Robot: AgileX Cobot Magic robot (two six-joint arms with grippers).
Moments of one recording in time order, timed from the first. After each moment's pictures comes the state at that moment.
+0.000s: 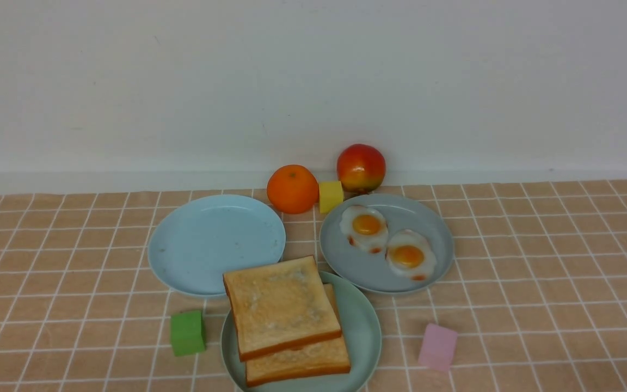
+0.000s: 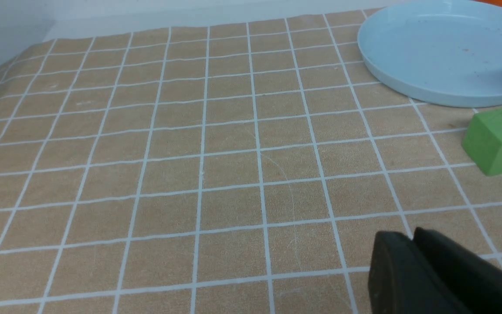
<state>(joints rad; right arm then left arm) -0.02 -0.01 0.02 -0.03 0.38 0.10 -0.06 -0.01 0.03 0.18 0.38 -0.11</state>
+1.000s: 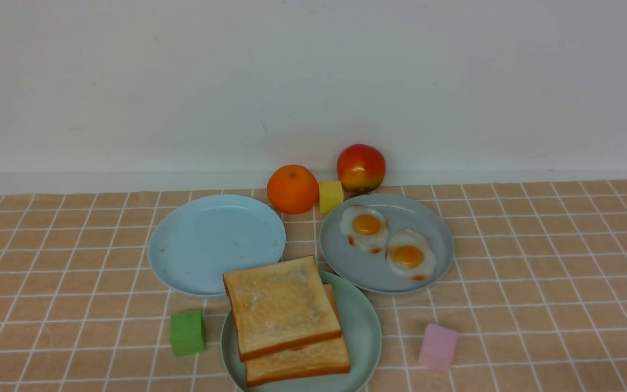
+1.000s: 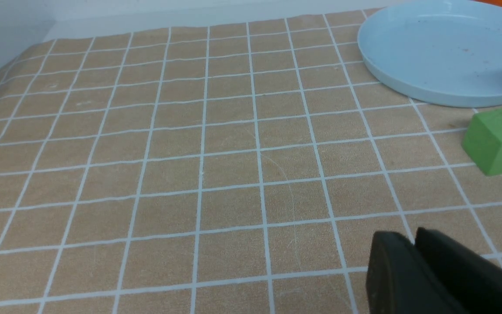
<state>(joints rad) -0.03 -0.01 0.02 -0.03 0.38 0.10 -0.06 -0.01 0.03 0.18 0.38 -0.11</state>
